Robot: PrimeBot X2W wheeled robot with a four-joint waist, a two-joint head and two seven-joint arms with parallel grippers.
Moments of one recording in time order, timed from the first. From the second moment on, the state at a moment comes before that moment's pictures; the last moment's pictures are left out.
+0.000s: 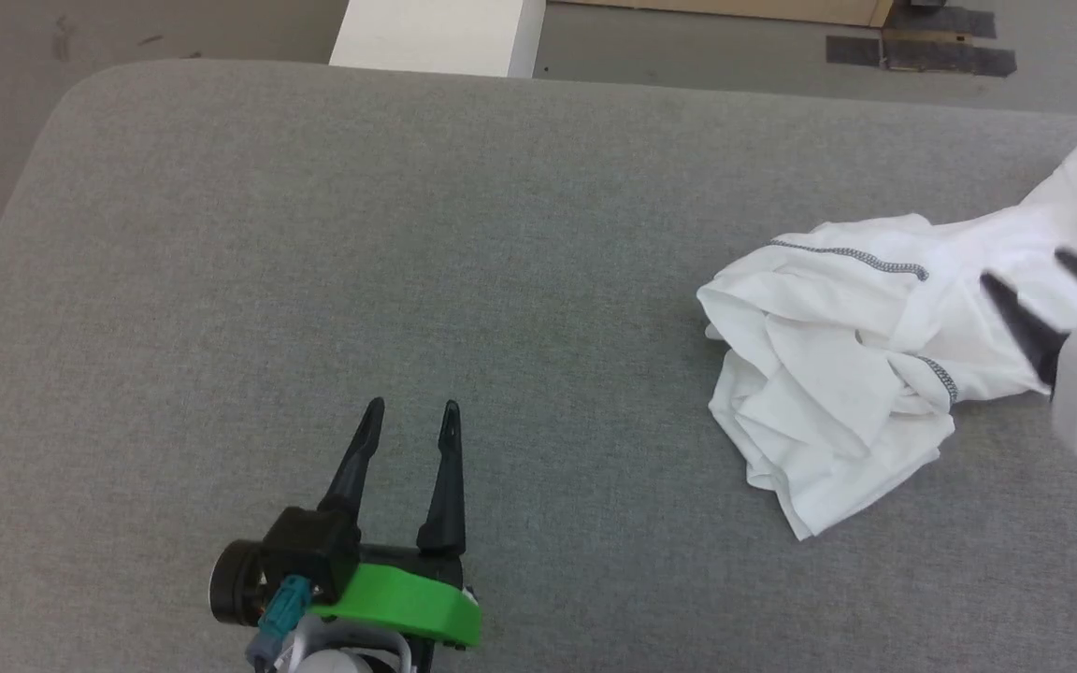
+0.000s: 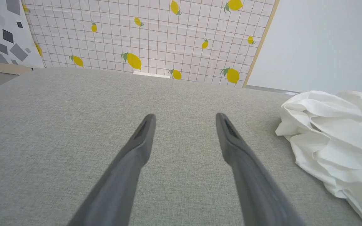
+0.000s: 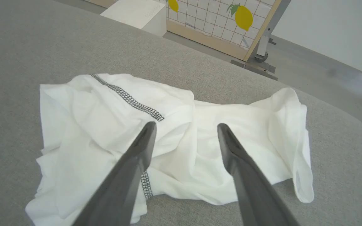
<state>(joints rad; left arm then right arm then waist) -0.02 0.06 -0.29 -0.01 -0.23 0.08 -0.26 -0.39 -0.57 0.11 0.05 0.48 0.13 0.58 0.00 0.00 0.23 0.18</state>
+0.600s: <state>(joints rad) -0.04 0.06 -0.31 -0.02 -0.22 0.08 -0.26 -0.38 -0.50 0.11 0.16 0.43 0.13 0.52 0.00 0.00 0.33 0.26</state>
